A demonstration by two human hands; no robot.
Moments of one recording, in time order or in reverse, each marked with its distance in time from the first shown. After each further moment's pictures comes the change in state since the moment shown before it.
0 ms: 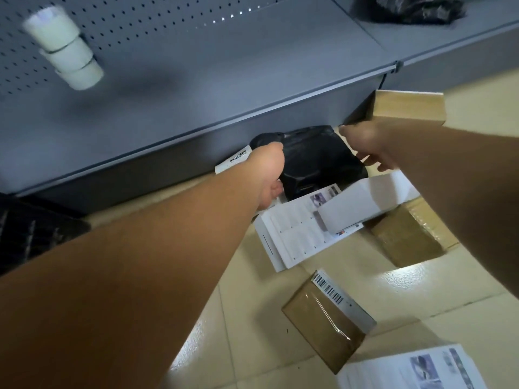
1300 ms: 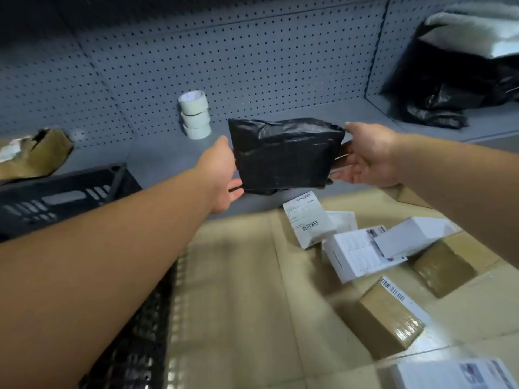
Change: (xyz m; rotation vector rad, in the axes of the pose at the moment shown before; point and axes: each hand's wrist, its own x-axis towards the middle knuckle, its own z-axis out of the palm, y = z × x) left_hand -0.154 0.024 -0.240 -0.253 0.094 0.370; right_hand -0.199 -0.126 0.046 0.474 -0.142 -0.290
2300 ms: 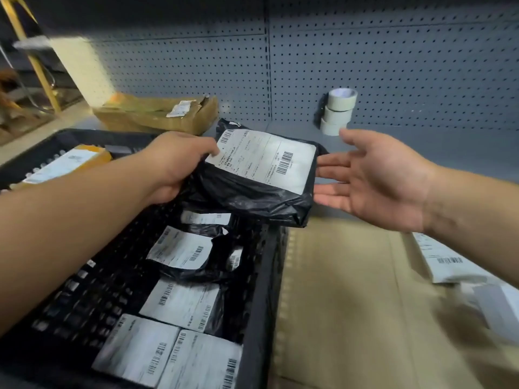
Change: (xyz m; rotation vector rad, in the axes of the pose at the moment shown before) left_hand -0.080 0.015 -0.342 0.186 0.381 0.241; right_hand -0.141 -0.033 0.289 0.140 -0.642 -0.052
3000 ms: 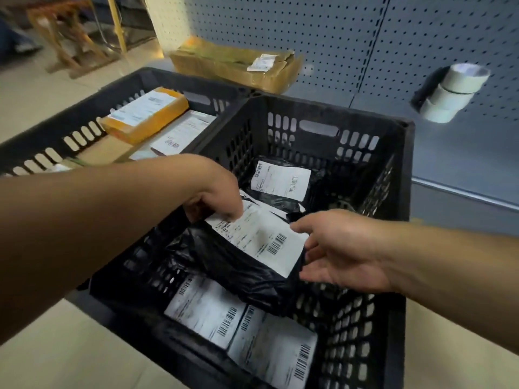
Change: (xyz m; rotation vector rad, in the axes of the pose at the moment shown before) left_hand 0.011 -0.093 -0.101 1.149 -0.462 -0.418; right_hand 0.056 0.118 0.172 -0.347 -0.024 0.513
